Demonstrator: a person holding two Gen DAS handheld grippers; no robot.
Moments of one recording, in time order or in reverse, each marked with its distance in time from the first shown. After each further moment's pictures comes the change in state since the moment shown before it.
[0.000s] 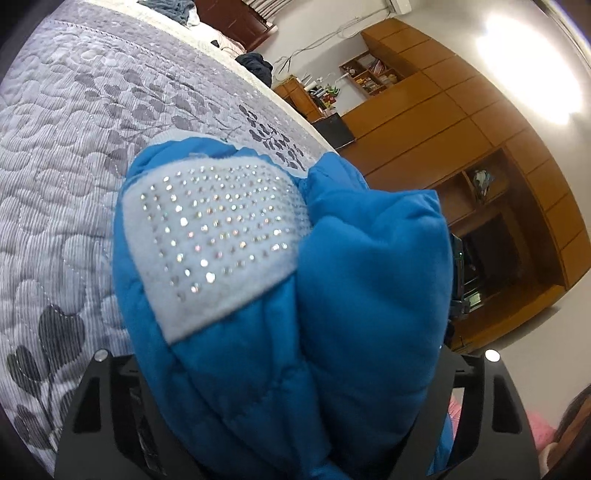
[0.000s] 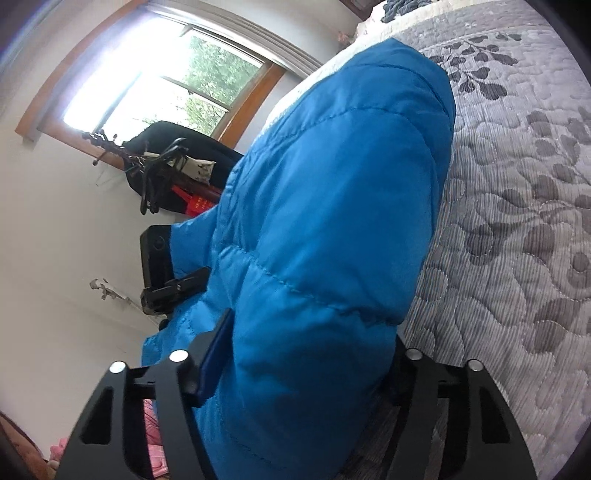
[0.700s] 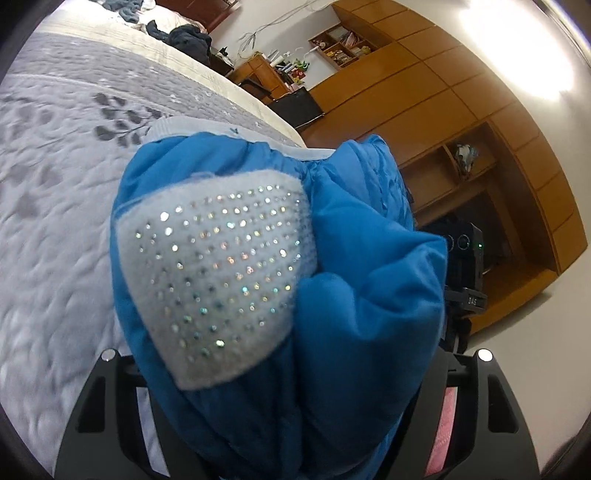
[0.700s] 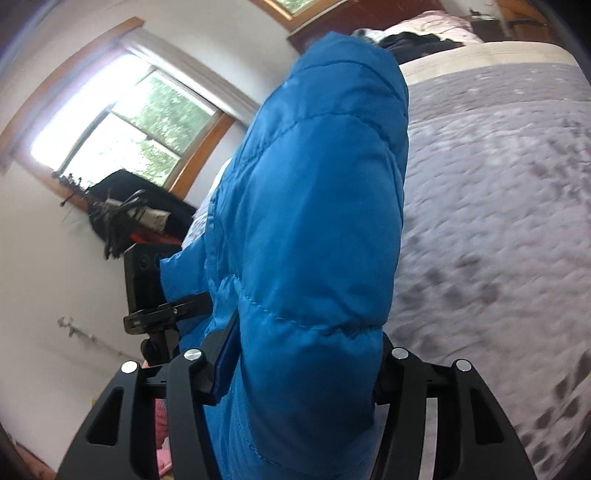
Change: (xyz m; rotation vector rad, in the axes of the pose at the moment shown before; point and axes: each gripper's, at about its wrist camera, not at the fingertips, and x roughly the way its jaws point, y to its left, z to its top) left arm 0.143 -0.102 0.056 0.062 0.103 -0.084; right arm -0.186 -0.029 0.023 0.051 -0.170 -0.242
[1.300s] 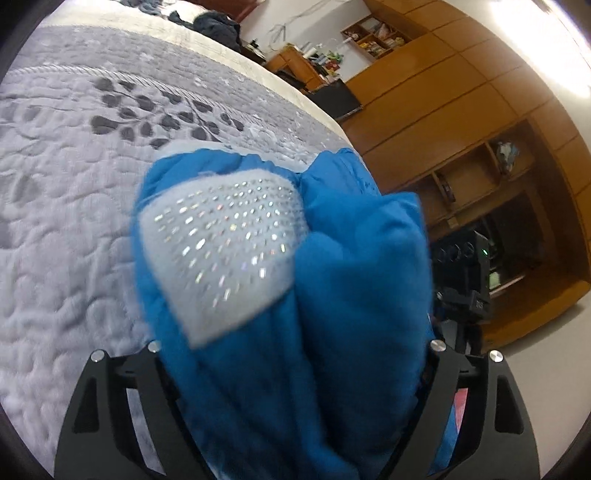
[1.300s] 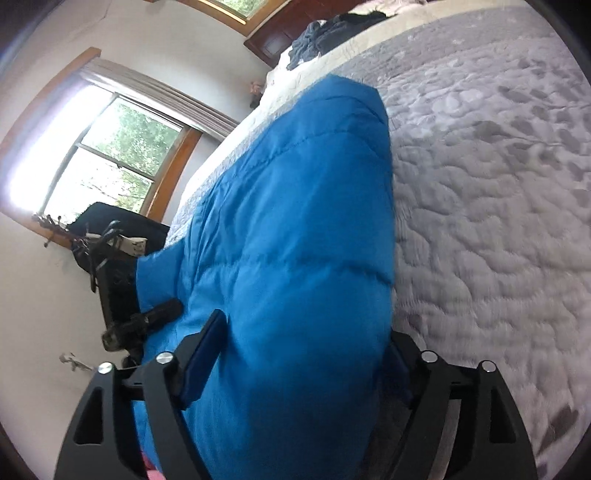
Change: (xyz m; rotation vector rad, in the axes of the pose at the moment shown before) left arm 0.035 0.019 0.012 -0.026 0.020 0.160; right arm 0.003 -0.121 0.012 0.134 0.003 -0.019
